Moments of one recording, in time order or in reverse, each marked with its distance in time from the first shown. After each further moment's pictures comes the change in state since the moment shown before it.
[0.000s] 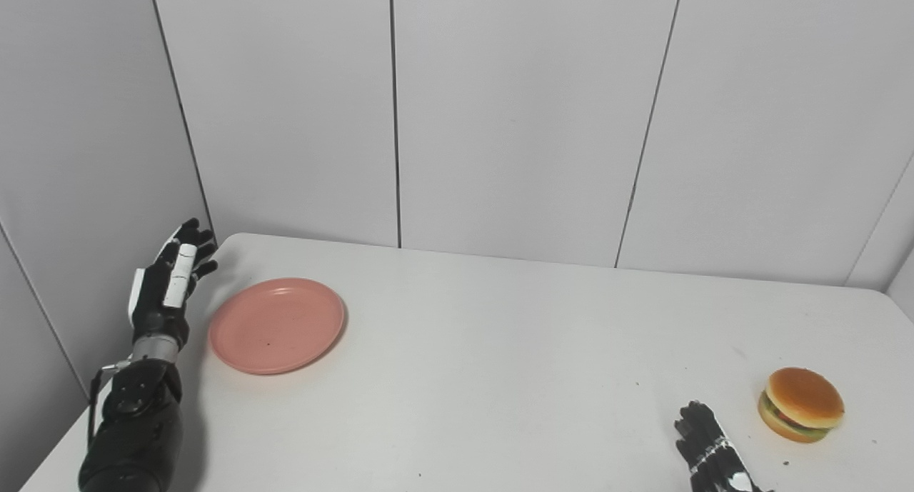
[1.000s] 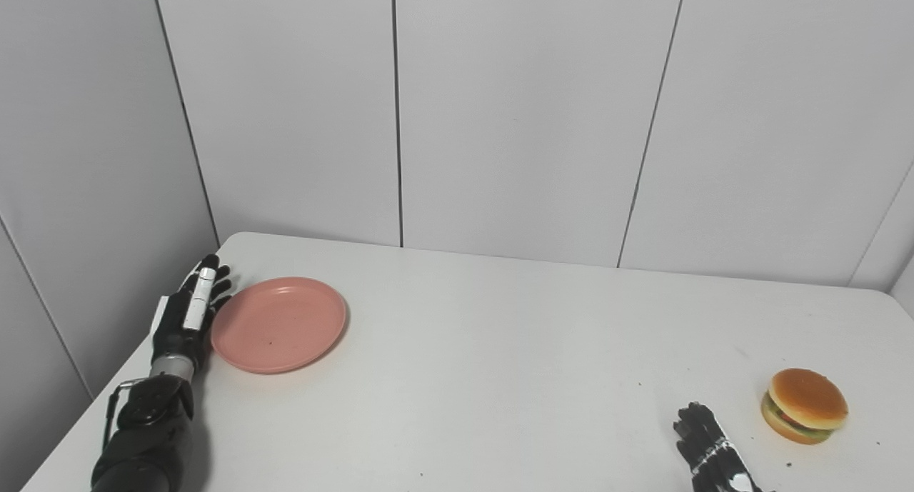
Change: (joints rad) left arm -0.040 -0.019 -0.052 0.130 0.026 -0.016 -0.020; right arm 0.009 -0.003 0.000 -0.010 -0.010 0.000 -0.010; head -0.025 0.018
